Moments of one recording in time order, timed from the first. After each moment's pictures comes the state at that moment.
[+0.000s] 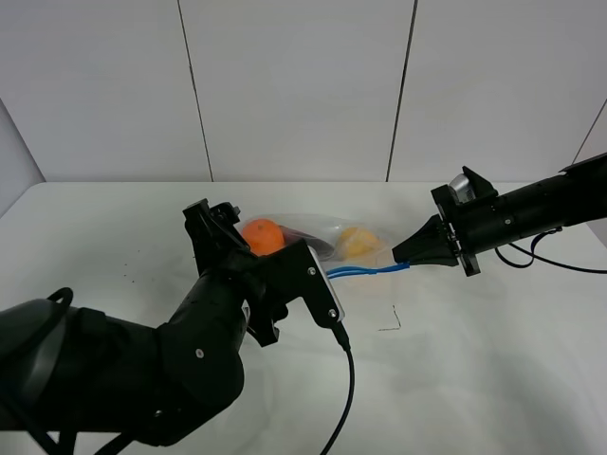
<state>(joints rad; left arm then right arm) -1.16 1.75 -0.75 1.73 0.83 -1.29 -0.11 1.95 -1.07 1.20 1.21 -0.87</state>
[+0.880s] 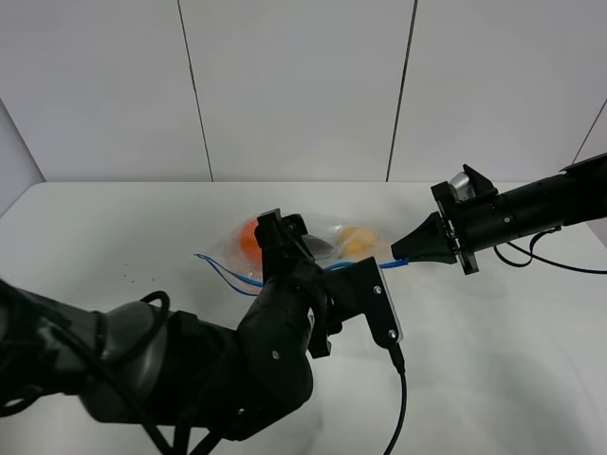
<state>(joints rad) -1.18 1.92 -0.94 1.74 0.74 -1.17 -0.11 1.95 -1.07 1.22 1.21 -0.87</state>
